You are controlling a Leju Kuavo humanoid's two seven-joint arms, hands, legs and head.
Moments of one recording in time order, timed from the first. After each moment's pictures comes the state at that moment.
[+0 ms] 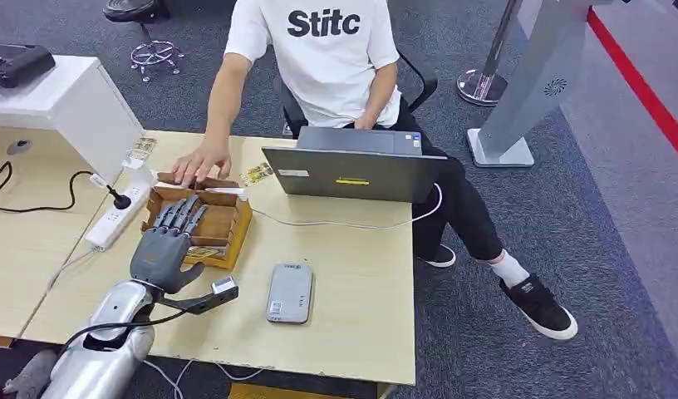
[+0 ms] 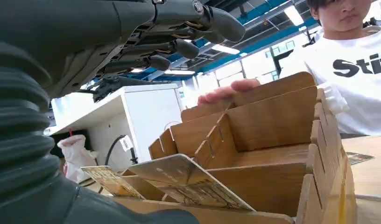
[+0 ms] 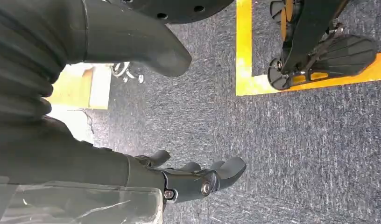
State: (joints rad) left arm -0.22 0.22 -0.19 -1.20 -1.33 0.45 -0.12; right arm -0.03 0.10 -0.27 -0.19 0.33 -0.15 0.17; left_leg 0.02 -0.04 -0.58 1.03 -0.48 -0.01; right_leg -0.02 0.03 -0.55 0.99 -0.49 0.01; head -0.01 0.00
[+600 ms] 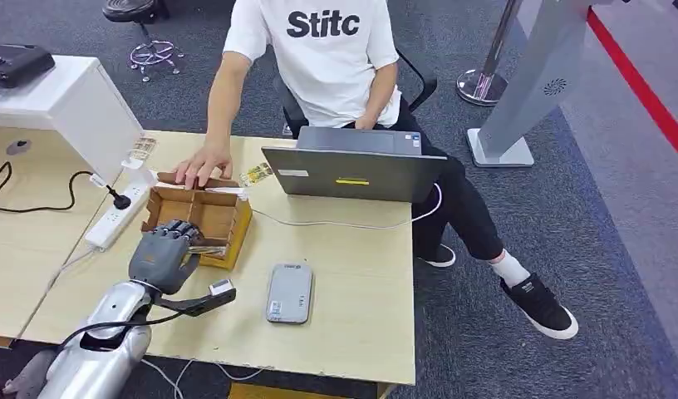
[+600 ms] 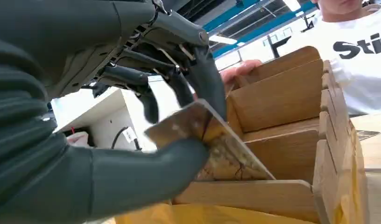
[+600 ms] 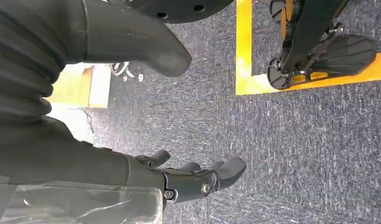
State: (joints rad) left arm -0.22 0.24 -0.19 -1.19 -1.33 0.40 -0.11; right arm -0.03 0.10 -0.28 -0.19 0.34 -0.14 0.17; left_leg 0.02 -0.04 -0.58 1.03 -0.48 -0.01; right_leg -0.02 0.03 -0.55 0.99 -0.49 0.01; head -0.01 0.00
